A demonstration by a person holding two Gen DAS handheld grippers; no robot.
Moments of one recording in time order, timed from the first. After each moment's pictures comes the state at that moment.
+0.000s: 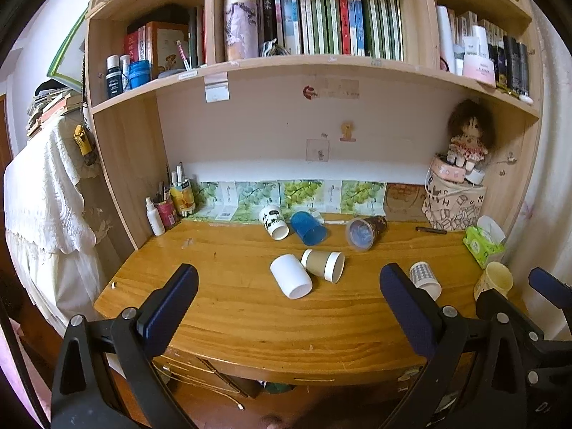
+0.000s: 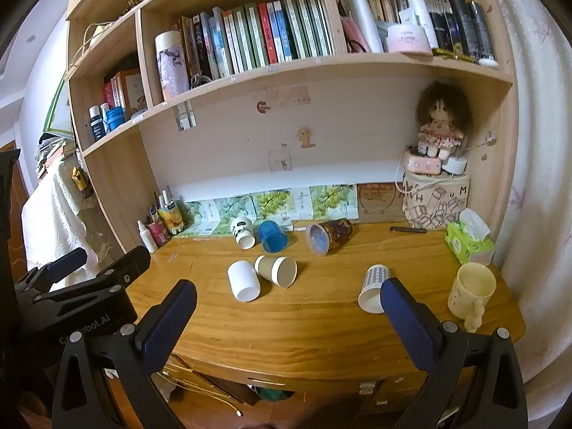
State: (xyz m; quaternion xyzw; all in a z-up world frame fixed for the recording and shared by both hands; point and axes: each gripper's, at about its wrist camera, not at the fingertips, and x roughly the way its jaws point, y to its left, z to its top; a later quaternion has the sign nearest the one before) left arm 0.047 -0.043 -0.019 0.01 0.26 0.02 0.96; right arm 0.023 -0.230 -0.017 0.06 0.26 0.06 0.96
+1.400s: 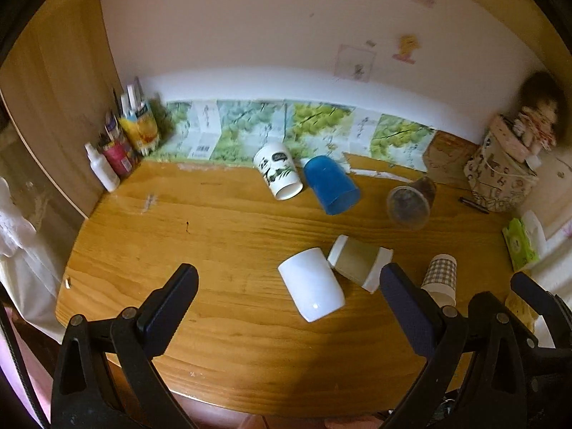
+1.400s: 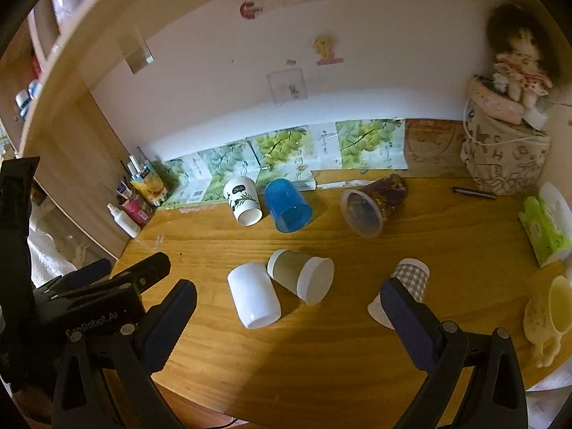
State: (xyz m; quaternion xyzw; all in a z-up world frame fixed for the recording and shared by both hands) left arm 0.299 0.026 -0.087 -0.03 0.47 -0.01 0.88; right arm 0.266 -0.170 -0.066 0.09 0.43 0.07 0.90
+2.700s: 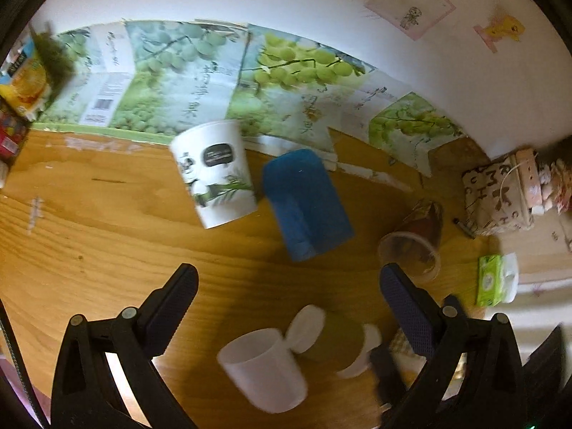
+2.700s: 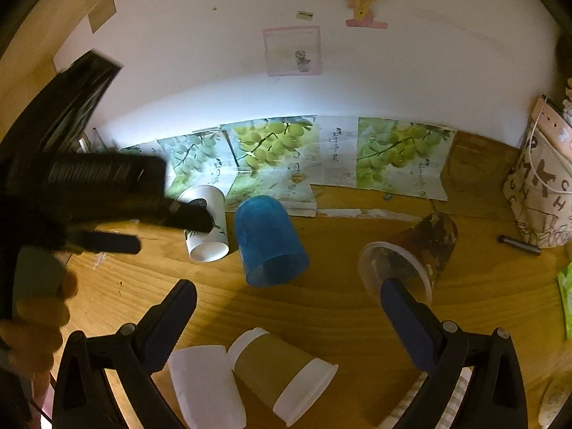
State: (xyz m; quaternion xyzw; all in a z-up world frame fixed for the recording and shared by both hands) left arm 0.502 0.013 -0.175 -0.14 0.62 -0.10 0.76; right arm 0.406 -0.144 -0.159 0.03 0.43 0.06 0.90
